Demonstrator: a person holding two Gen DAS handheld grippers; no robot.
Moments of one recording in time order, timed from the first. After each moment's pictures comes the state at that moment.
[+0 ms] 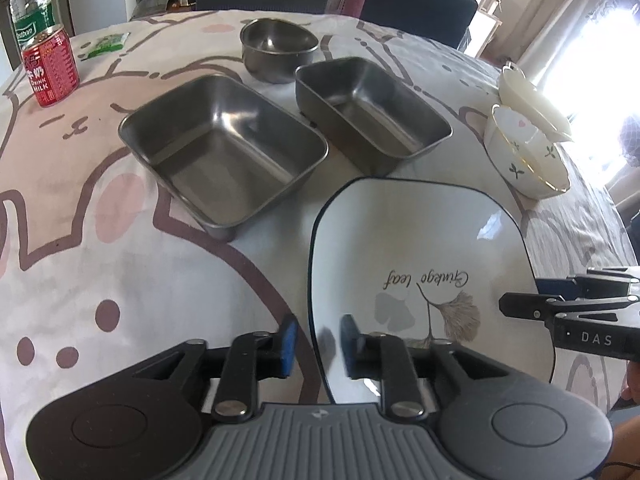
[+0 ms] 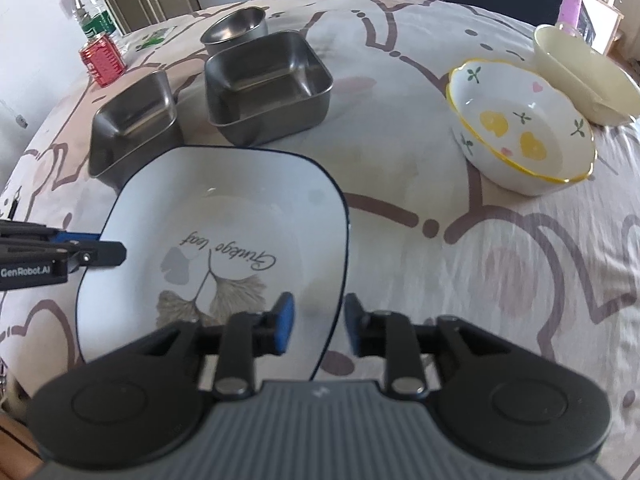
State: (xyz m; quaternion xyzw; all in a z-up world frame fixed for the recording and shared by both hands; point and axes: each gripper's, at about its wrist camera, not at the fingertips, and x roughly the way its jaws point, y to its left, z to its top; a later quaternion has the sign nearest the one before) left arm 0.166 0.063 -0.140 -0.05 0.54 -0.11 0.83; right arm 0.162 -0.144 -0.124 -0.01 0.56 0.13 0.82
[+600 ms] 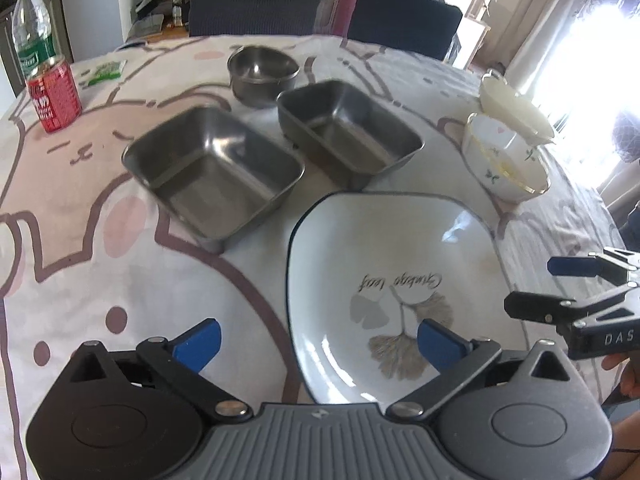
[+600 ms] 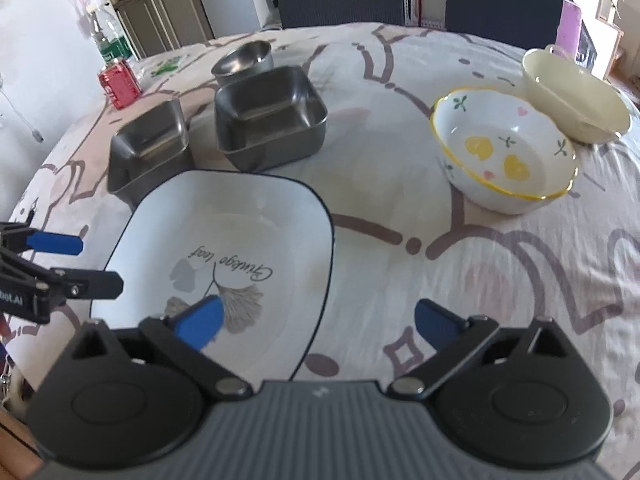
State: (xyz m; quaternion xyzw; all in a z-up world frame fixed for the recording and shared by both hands) left arm 0.149 0.051 -0.111 -0.03 0.51 -0.12 0.85; right arm 0.146 -0.167 -0.104 0.00 0.51 0.15 0.84
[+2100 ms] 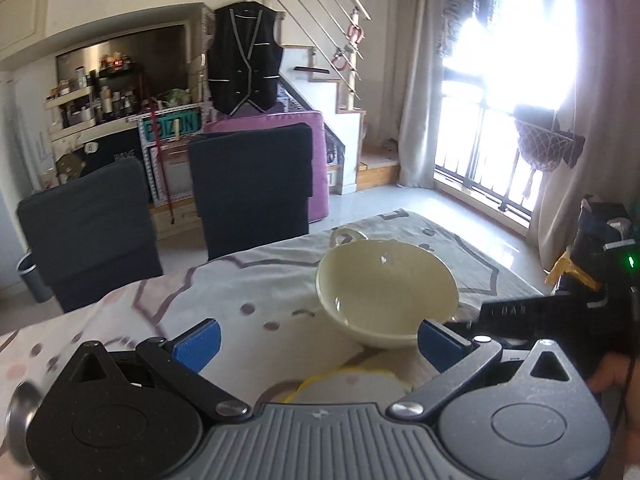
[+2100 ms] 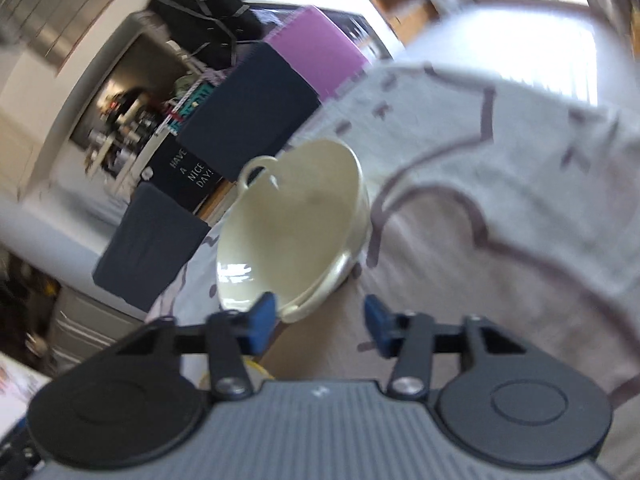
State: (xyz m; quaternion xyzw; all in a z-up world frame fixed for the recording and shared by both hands) left arm 0.328 -0.218 -0.054 0.08 0.29 -0.26 0.92; right arm 0.284 -0.449 -0.134 0.42 0.35 -0.08 0.83
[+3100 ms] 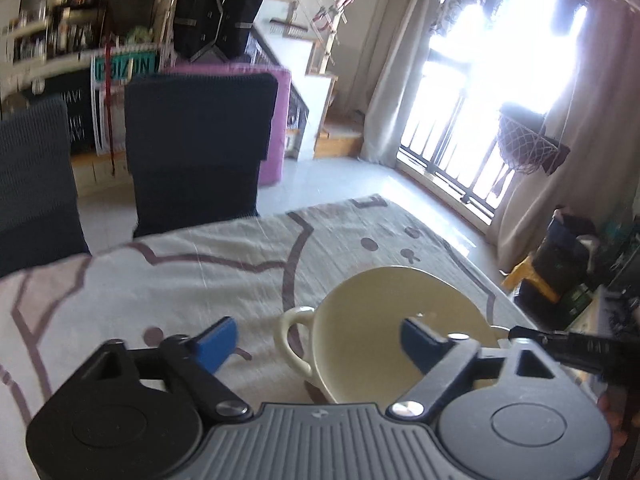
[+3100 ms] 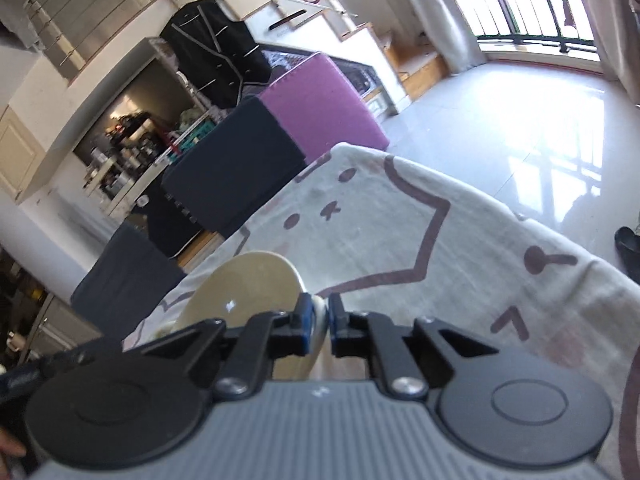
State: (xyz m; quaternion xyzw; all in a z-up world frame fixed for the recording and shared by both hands) left arm 0.442 -0.278 -0.107 0.00 0.38 -0.32 0.87; right arm 0.292 -0.530 -0.134 0.34 0.30 -0.09 0.89
